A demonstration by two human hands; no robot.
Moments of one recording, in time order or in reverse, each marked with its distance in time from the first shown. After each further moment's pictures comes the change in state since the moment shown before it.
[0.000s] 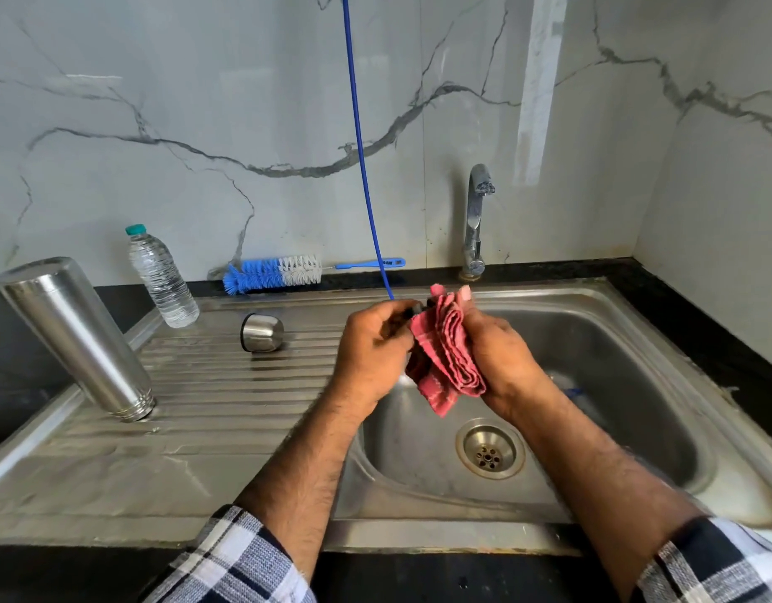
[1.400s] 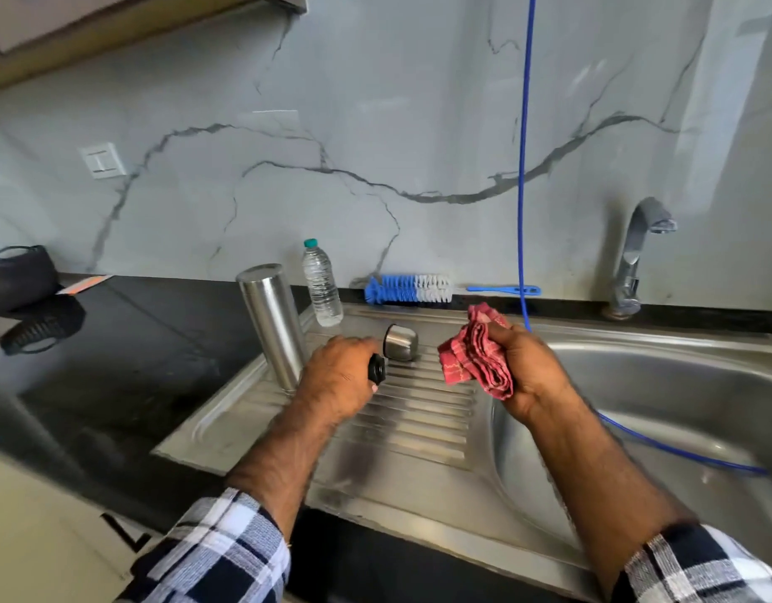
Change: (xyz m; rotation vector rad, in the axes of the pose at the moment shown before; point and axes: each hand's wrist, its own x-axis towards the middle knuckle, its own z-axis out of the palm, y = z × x) left_hand -0.028 0.027 -0.213 1.391 0.021 -0.148; right_hand 0.031 0.015 0.135 0.339 -0.144 0.197
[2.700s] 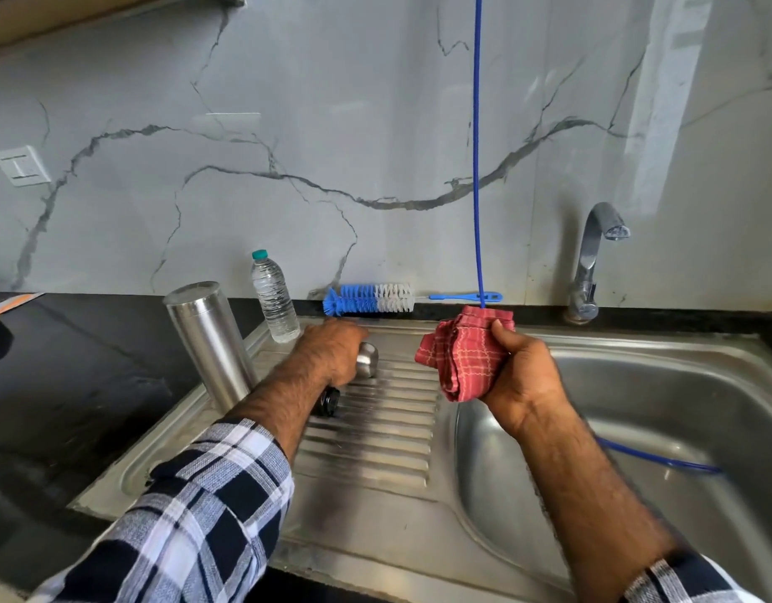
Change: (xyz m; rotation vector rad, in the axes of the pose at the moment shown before) left_hand 0.106 0.029 0.022 0.228 -0.249 0.098; right_hand 0.028 -0.015 -0.048 0.182 0.075 0.030
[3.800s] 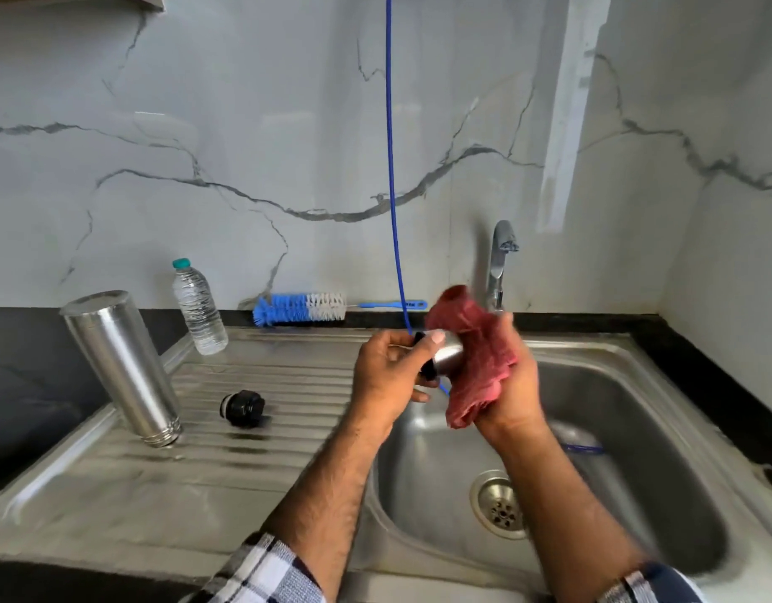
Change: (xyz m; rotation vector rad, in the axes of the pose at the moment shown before) left_hand -0.062 0.190 -0.009 -1.744 0.200 -0.042; right_hand -0.050 -0.046 -0.046 -0.054 -0.133 -0.380
